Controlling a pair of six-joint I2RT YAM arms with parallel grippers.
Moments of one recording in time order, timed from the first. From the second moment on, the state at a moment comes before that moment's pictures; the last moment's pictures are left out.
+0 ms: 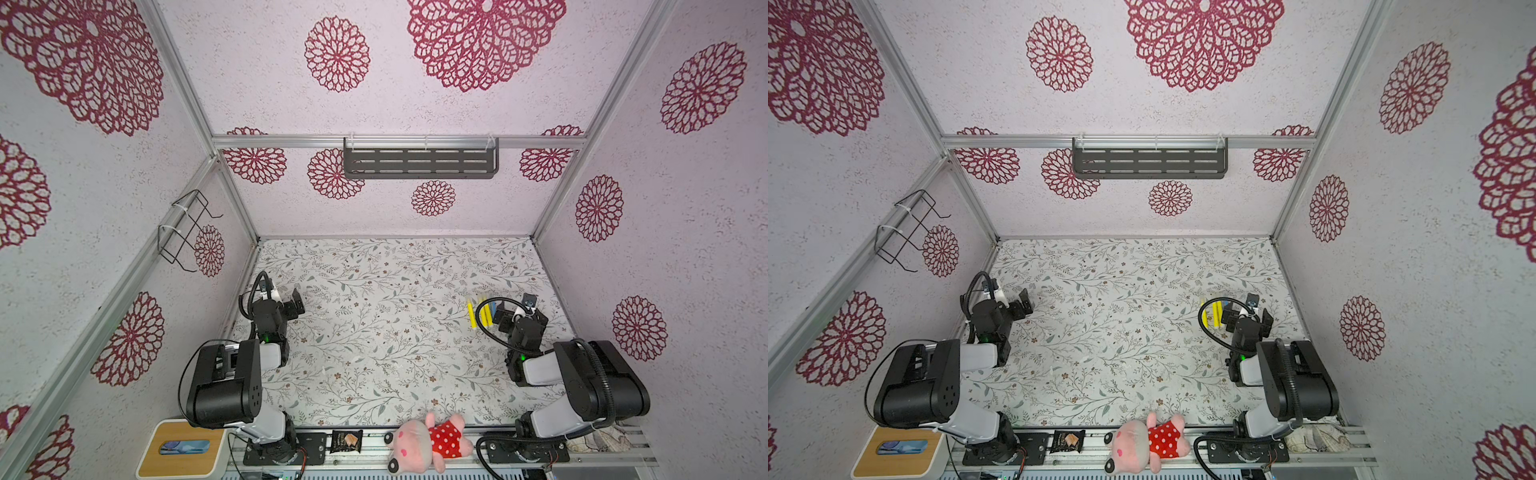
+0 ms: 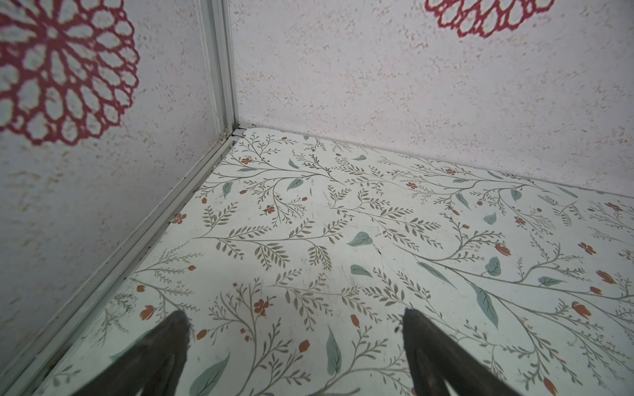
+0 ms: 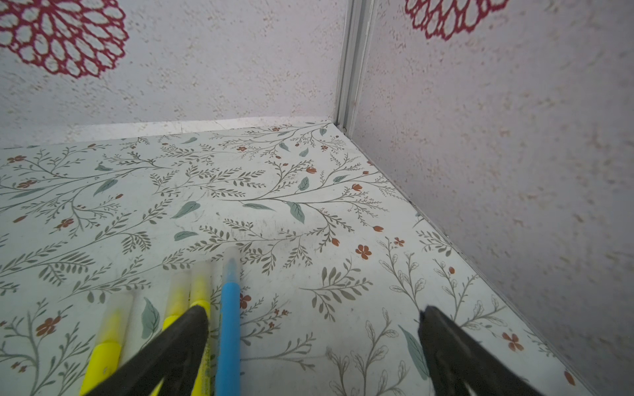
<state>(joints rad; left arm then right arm) 0.15 1.56 0.43 0.85 -0.08 -0.08 0.07 1.54 0.23 1.10 0.40 0.04</state>
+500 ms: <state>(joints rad) 0.15 1.56 0.43 0.85 -0.09 -0.08 0.07 1.54 0.23 1.10 0.40 0.04</state>
